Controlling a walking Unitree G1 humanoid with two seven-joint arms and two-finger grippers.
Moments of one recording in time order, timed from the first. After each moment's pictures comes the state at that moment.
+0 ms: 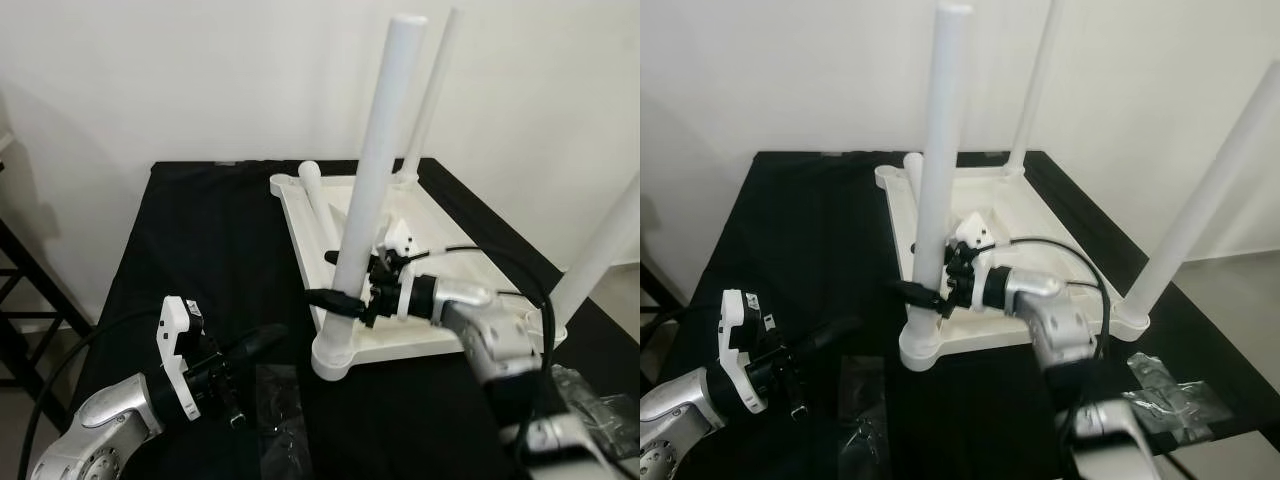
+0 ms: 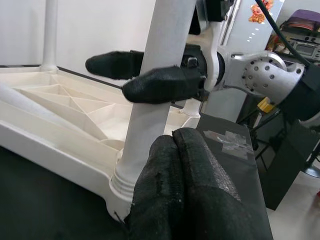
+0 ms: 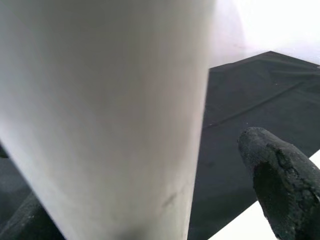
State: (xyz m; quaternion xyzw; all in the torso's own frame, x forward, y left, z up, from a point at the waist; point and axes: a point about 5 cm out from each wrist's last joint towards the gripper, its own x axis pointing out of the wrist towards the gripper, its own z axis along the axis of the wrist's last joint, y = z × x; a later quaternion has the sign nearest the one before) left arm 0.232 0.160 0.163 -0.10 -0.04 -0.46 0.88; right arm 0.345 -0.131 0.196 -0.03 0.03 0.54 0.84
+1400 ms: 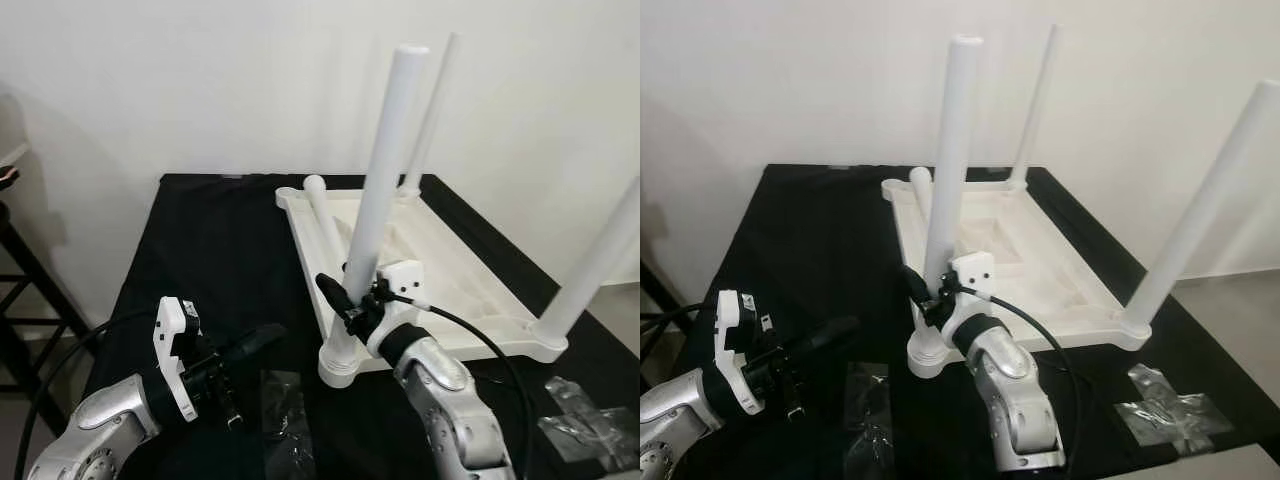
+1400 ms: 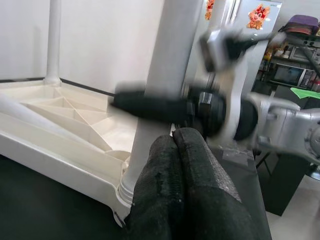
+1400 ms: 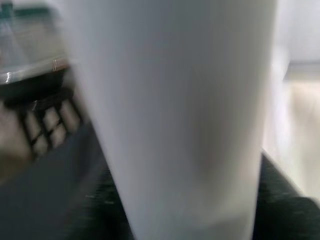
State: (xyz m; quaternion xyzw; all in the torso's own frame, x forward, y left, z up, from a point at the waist) left arm 0.230 0.164 0.165 -0.10 -0.04 -0.46 0.88; right arm 0.281 -0.088 0.146 0.10 0.04 0.29 0.95
